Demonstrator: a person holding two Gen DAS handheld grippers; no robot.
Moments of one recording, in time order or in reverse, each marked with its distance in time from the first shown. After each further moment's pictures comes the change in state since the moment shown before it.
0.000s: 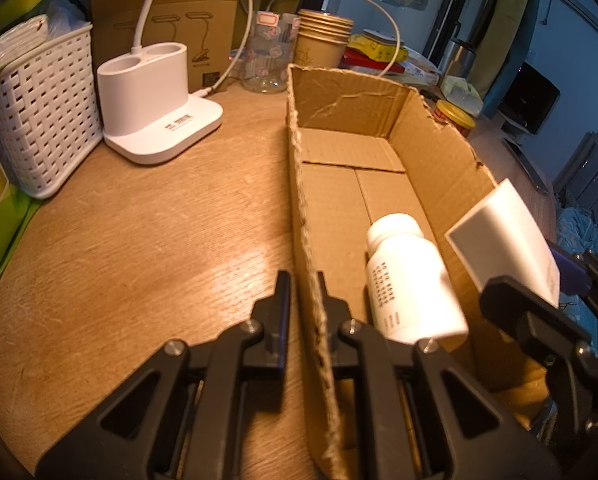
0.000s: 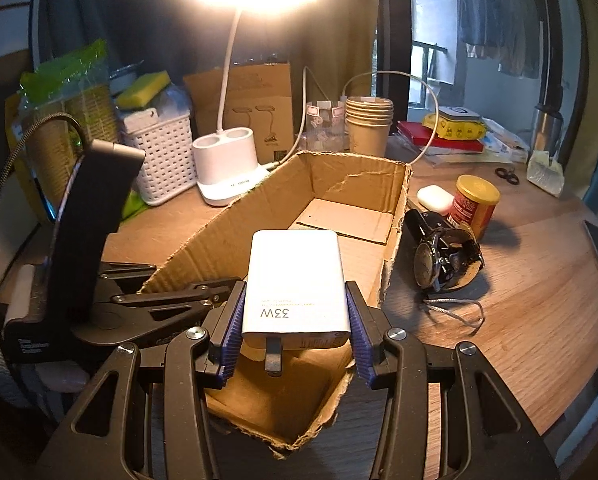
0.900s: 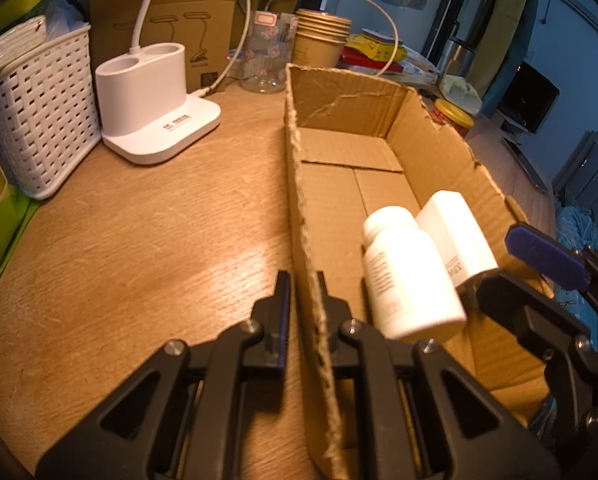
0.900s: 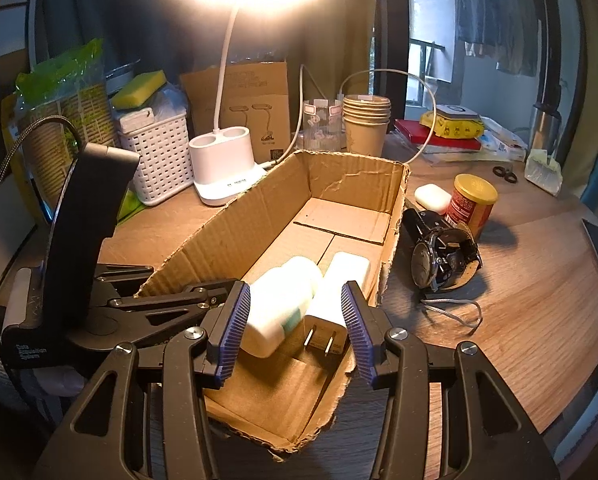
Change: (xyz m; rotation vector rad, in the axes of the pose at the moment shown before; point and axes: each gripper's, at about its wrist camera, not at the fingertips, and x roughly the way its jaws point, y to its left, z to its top) left arm -0.001 -0.001 -0.001 0.002 0.001 0.000; right arm 0.000 -0.002 0.001 0.007 0.008 -0.003
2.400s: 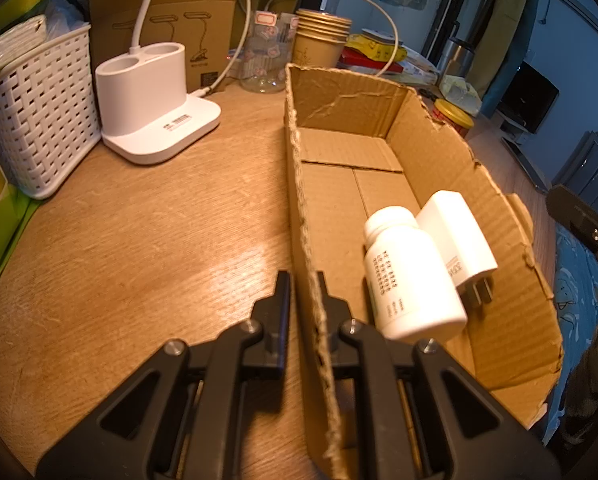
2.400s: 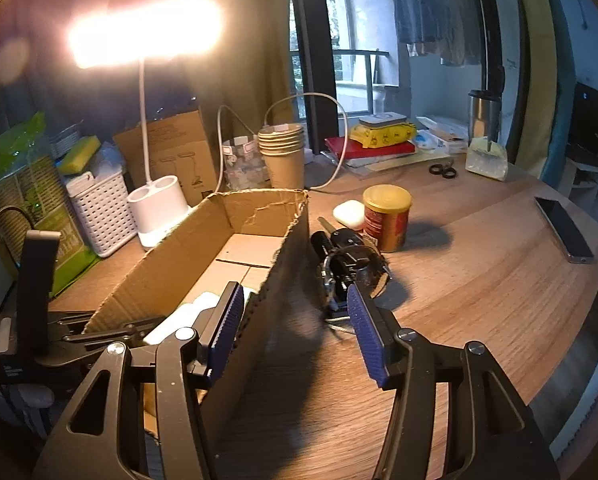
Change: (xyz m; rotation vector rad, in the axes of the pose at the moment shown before) left arm 0.000 0.000 0.000 0.000 0.000 0.001; right arm -0.026 -0.071 0.003 0.154 -0.095 -0.104
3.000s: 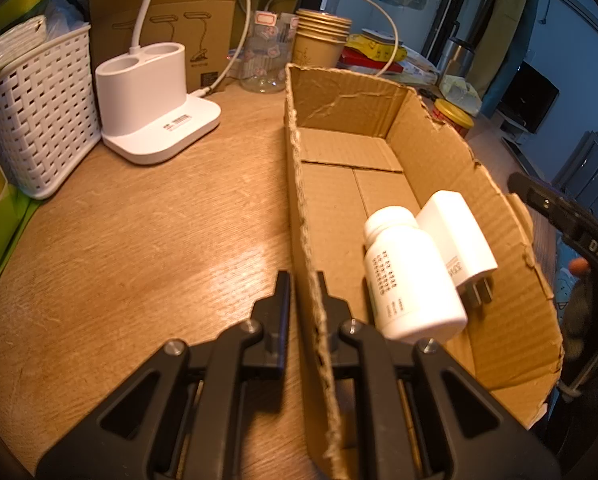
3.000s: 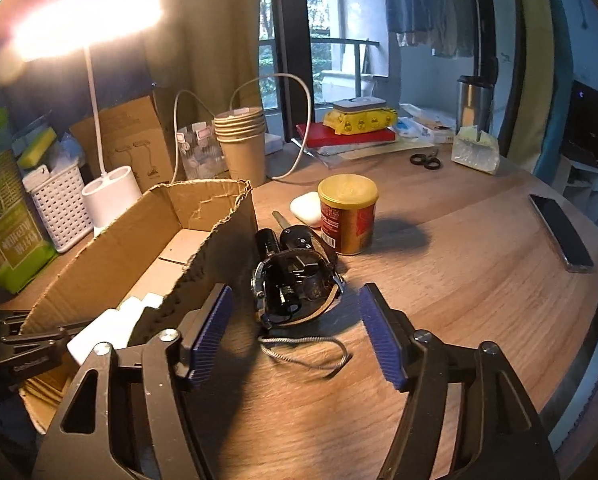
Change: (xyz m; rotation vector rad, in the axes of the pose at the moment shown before) left arm 0.000 0.000 0.000 0.000 0.000 0.000; right arm 0.046 -0.042 0.006 -0.016 0.044 -0.040
